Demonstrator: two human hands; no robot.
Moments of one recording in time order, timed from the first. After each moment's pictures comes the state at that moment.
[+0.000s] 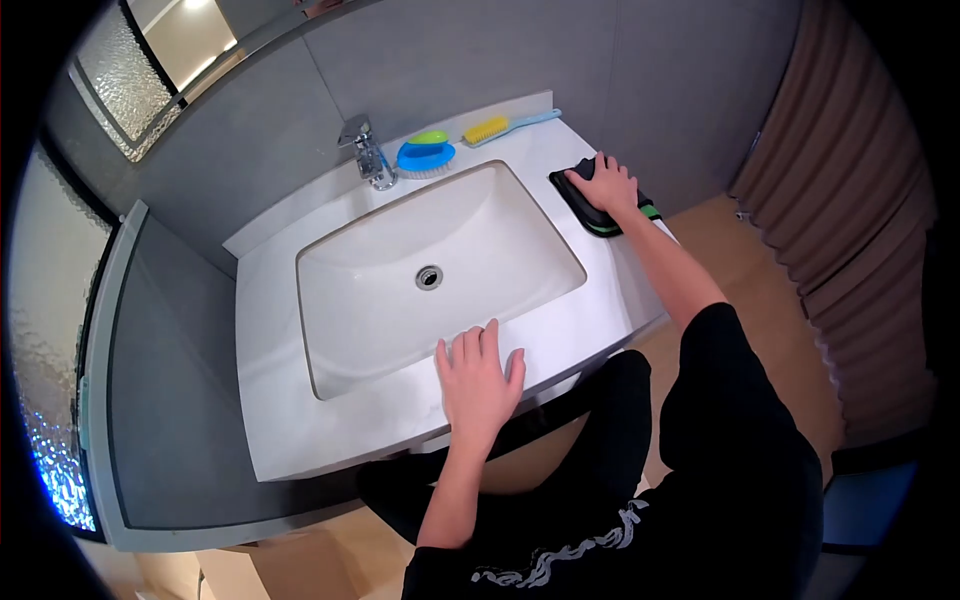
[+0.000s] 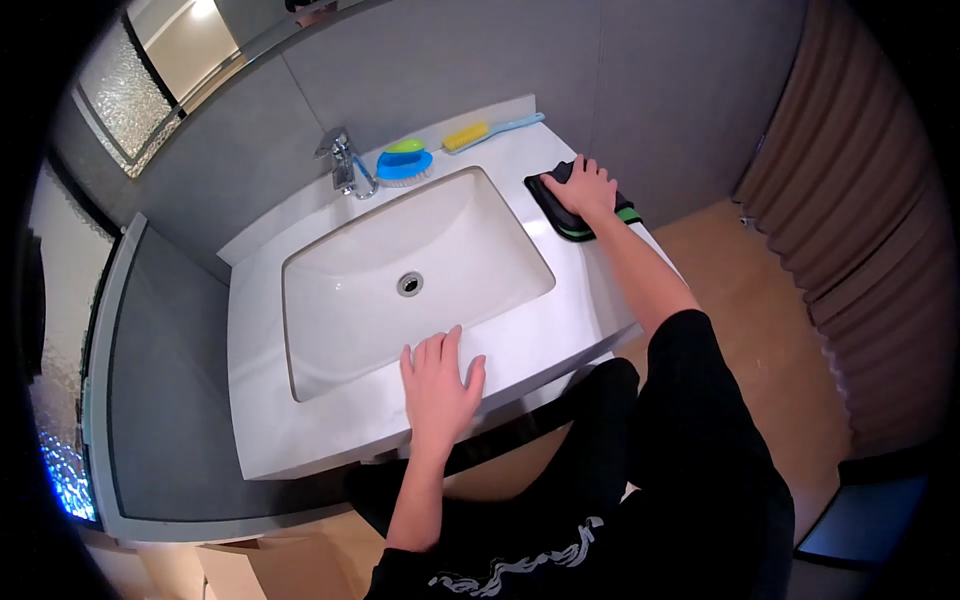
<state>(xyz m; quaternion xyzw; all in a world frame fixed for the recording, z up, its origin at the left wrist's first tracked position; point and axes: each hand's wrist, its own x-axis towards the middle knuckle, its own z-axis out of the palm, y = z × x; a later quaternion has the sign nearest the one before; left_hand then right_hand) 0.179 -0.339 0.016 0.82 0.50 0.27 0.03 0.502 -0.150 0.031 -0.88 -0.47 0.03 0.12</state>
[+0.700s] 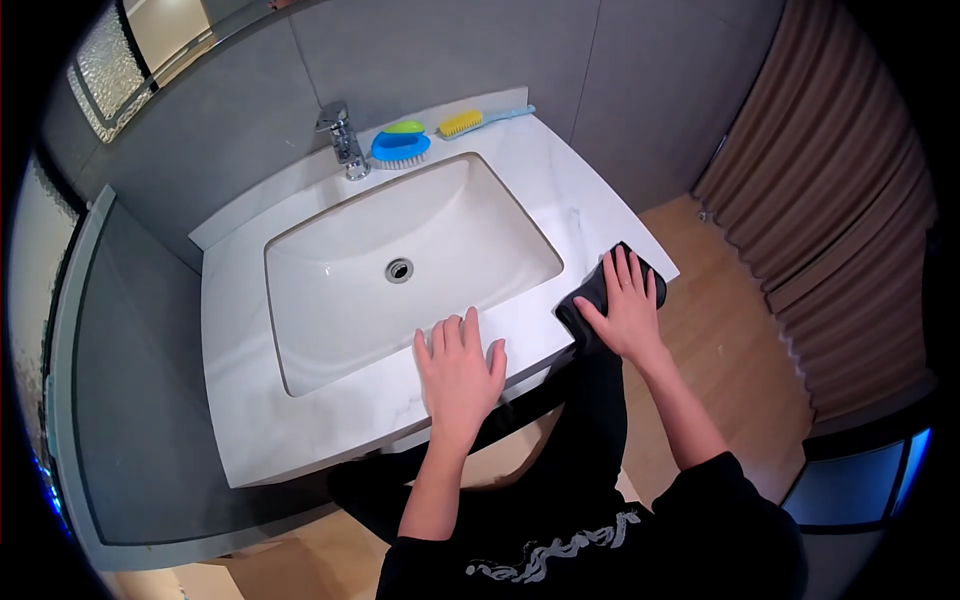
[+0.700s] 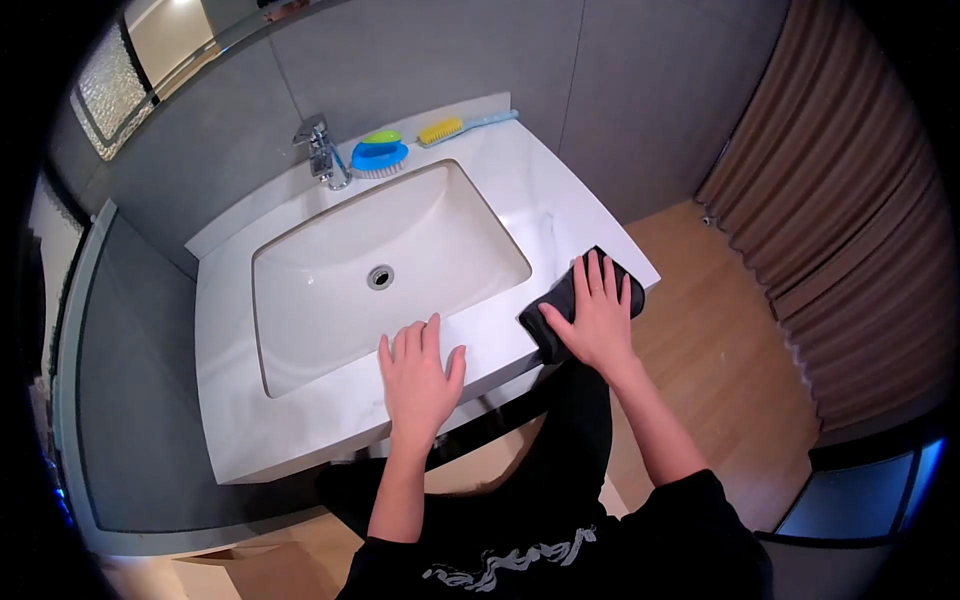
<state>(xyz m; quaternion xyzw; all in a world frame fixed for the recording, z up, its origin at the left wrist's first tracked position) 0.174 -0.339 0.018 0.83 0.50 0.25 0.02 0.425 -0.378 0.011 -0.79 -0.59 -0.10 0.15</state>
